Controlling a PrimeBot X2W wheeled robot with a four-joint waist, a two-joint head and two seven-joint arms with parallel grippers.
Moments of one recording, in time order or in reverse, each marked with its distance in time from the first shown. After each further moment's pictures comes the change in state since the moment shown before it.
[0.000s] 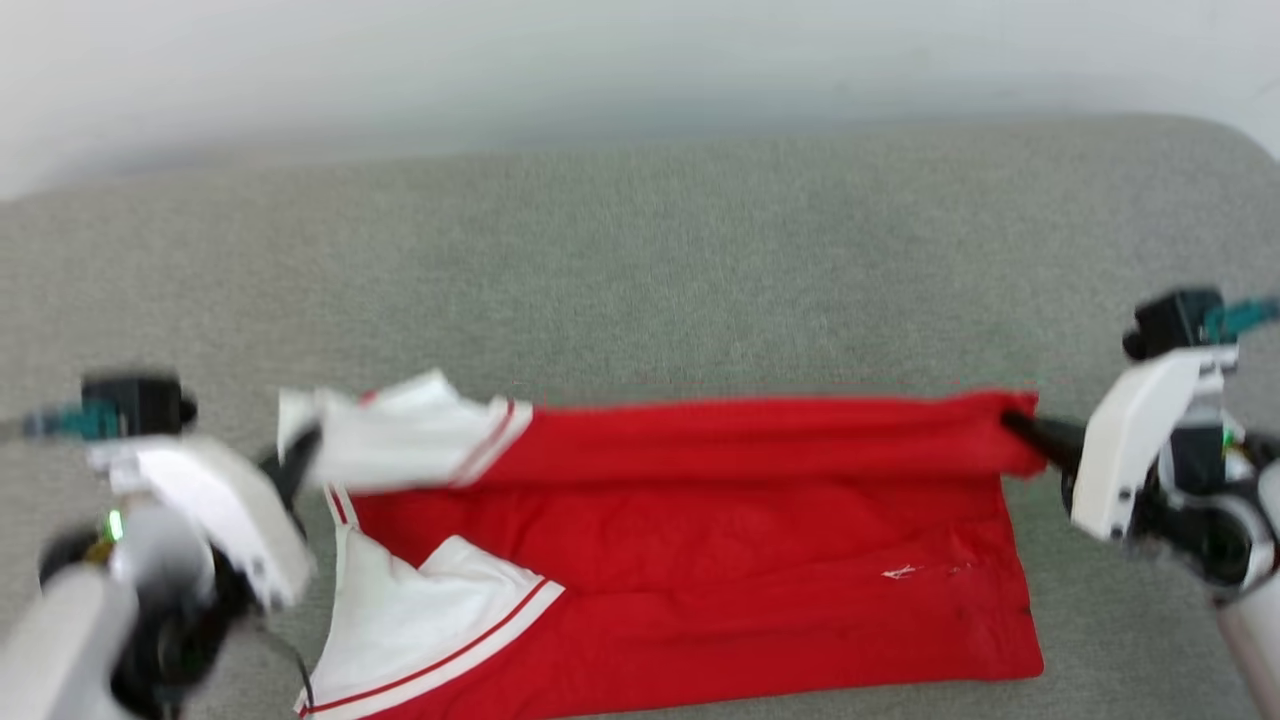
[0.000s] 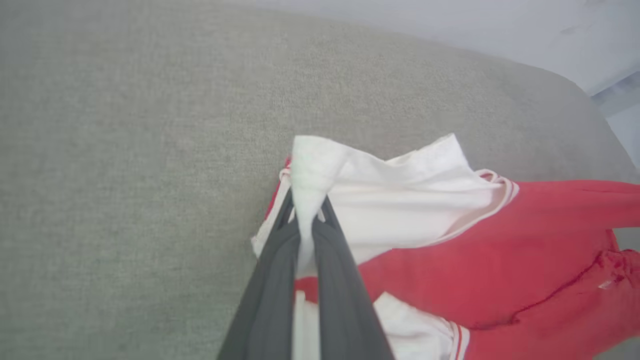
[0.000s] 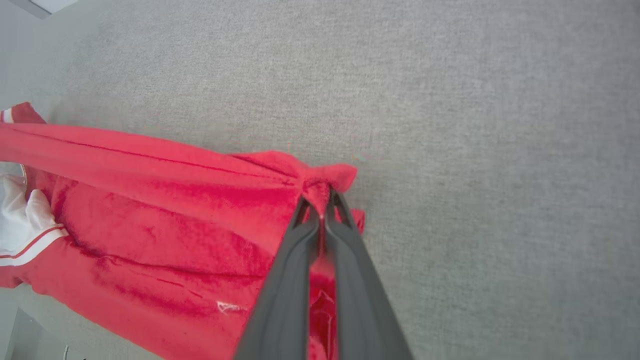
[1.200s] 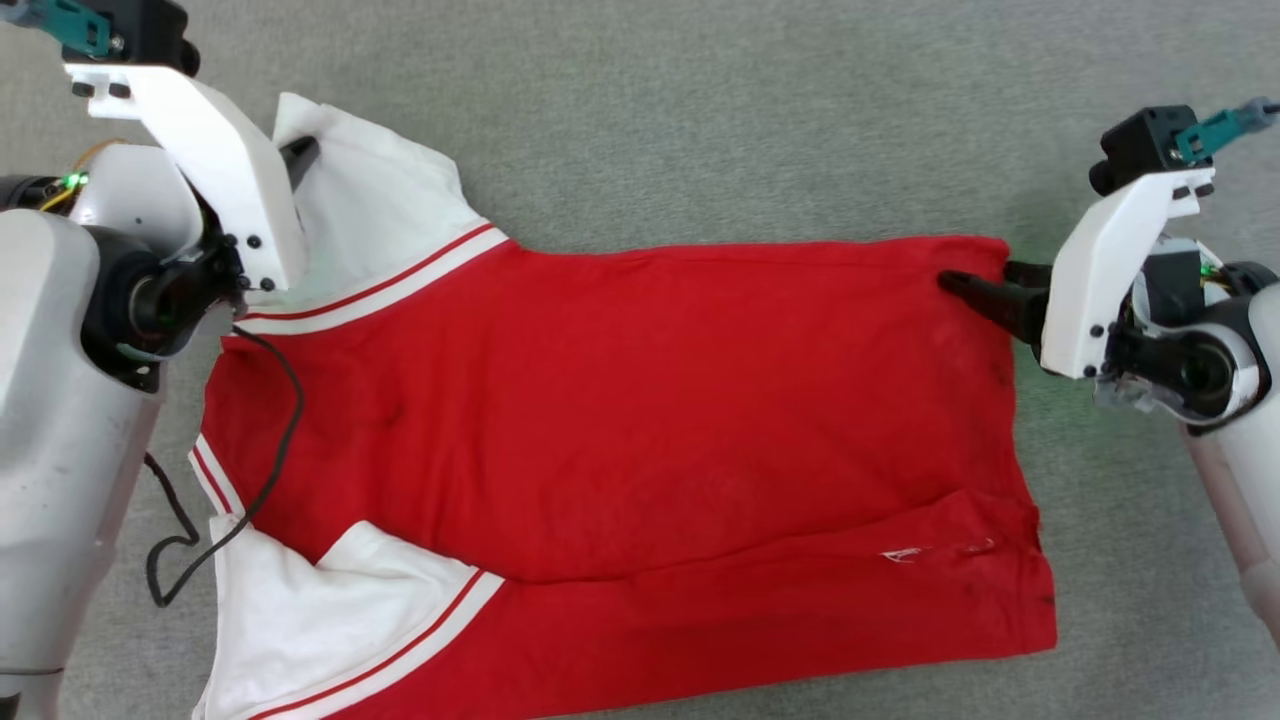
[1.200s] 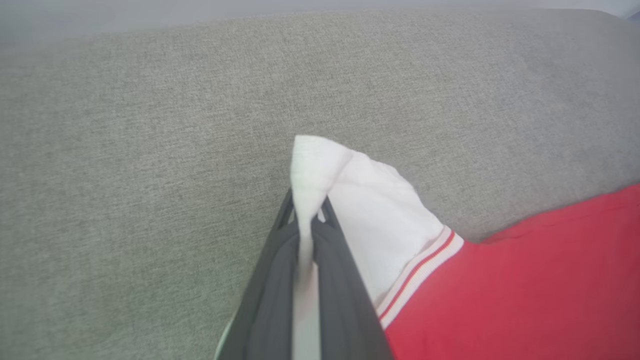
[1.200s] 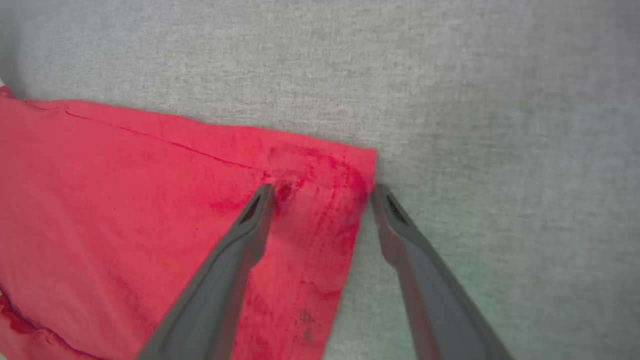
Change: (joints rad) left arm -0.593 -0.051 -0.120 0.220 0.102 -0.066 0.302; right arm -0.276 0.074 0.024 0.077 -0.026 -0.001 0.134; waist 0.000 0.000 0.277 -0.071
